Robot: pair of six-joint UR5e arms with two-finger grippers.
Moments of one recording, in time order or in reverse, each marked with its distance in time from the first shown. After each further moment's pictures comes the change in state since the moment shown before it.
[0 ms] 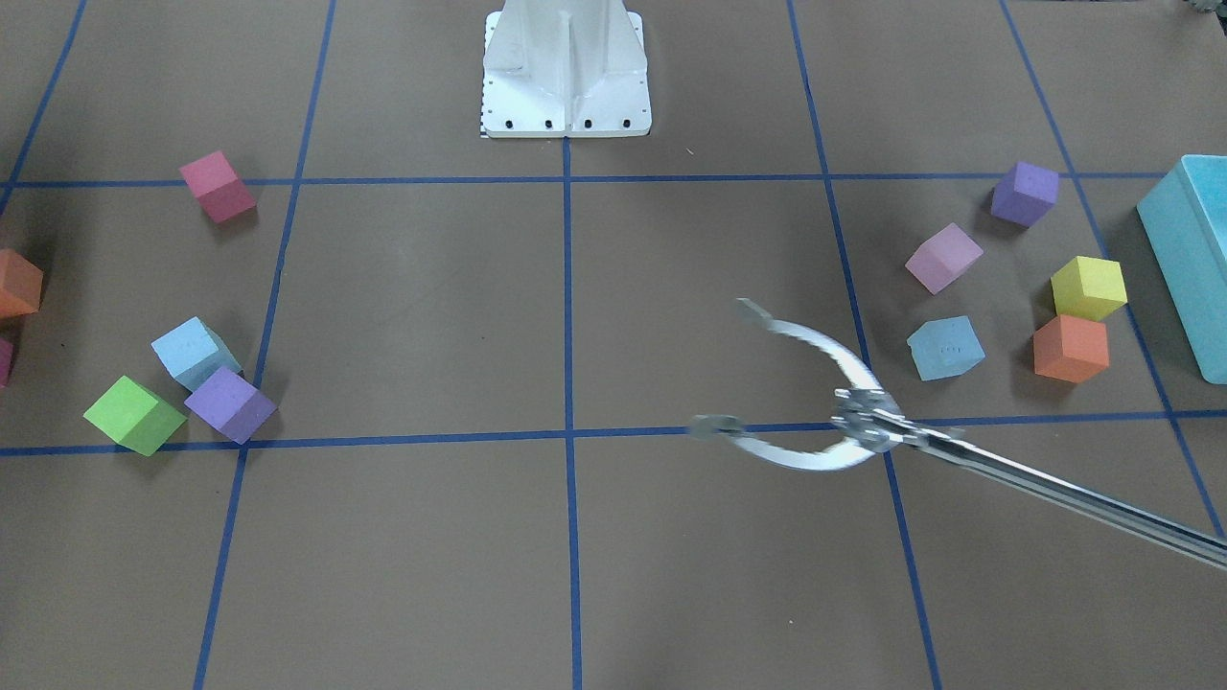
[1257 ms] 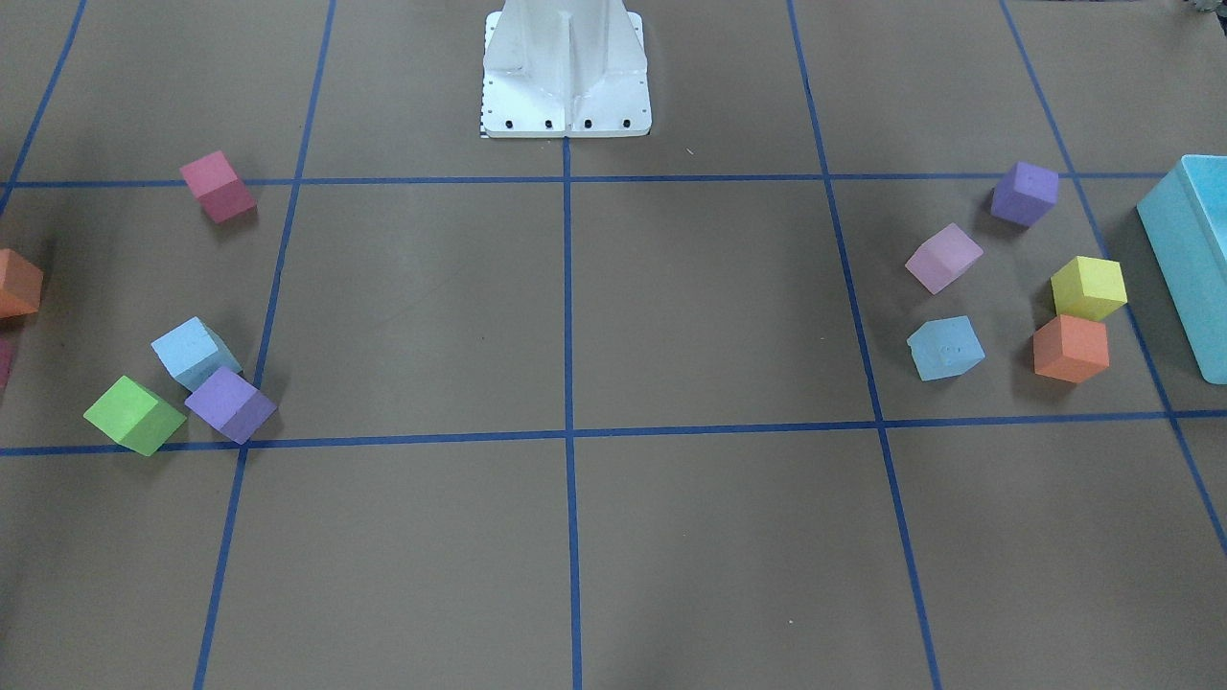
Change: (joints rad) left arm 0.000 0.003 0.000 0.000 0.002 0.000; right arm -0.100 0.089 0.068 -0.001 -0.016 0.063
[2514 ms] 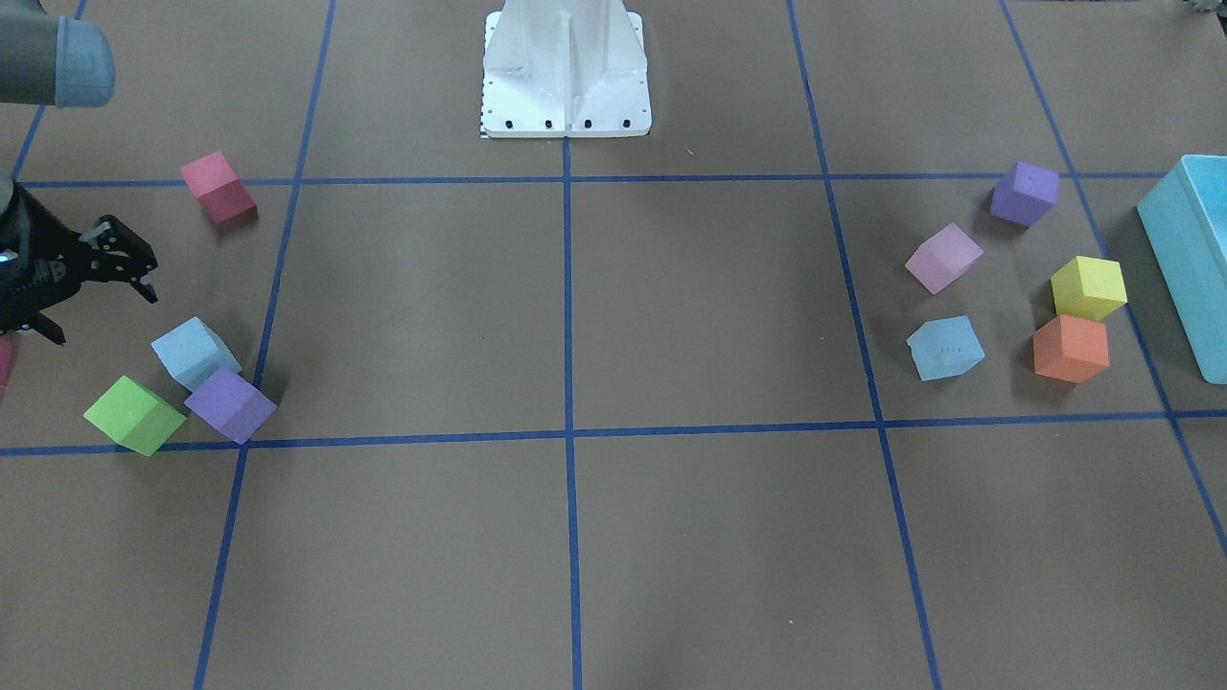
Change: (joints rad) left arm 0.003 0.000 0.002 0.001 -0.002 -0.003; right arm -0.391 0.053 0.111 0.082 -0.130 0.109
